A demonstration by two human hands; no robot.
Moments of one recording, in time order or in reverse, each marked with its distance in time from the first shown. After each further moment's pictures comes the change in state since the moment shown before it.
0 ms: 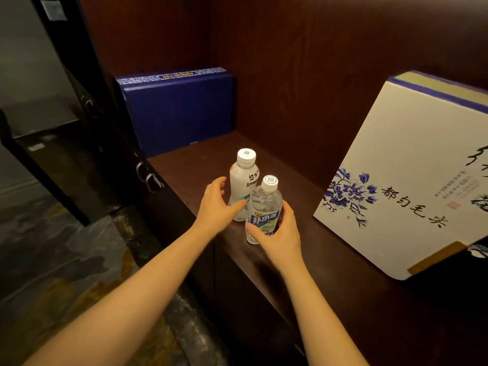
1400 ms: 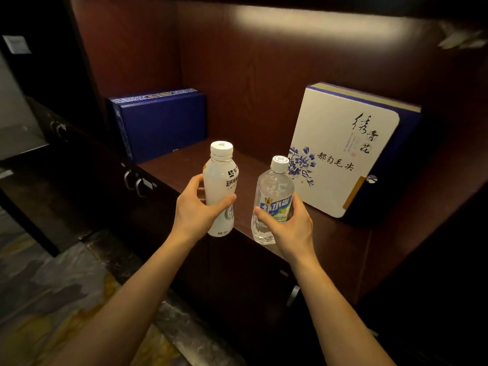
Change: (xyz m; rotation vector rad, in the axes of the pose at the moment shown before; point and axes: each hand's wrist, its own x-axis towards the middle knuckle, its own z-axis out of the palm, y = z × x) left_hand -0.180 0.044 -0.094 -0.244 0.025 0.291; right_hand -0.188 -0.084 -0.048 0.067 0.301 -0.181
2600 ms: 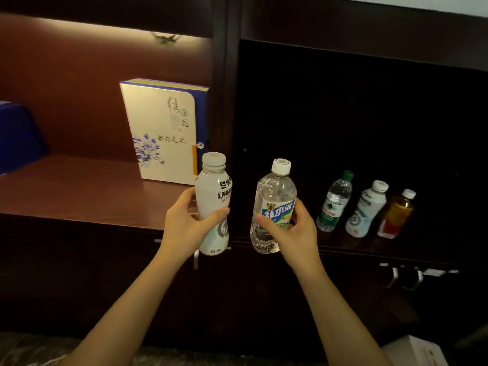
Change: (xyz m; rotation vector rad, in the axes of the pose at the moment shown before) left_hand -0.219 0.146 0.164 -0.310 -0.511 0.196; right_hand -0.237 -0.034 -0.287 -0.023 0.463 0.089
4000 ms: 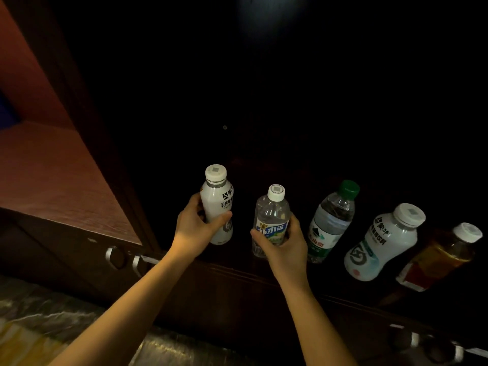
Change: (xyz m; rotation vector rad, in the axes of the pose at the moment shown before) left_hand 0.095 -0.135 0.223 0.196 0.089 -0.253; right_hand 0.151 0.220 -0.090 -0.014 -0.044 0.159
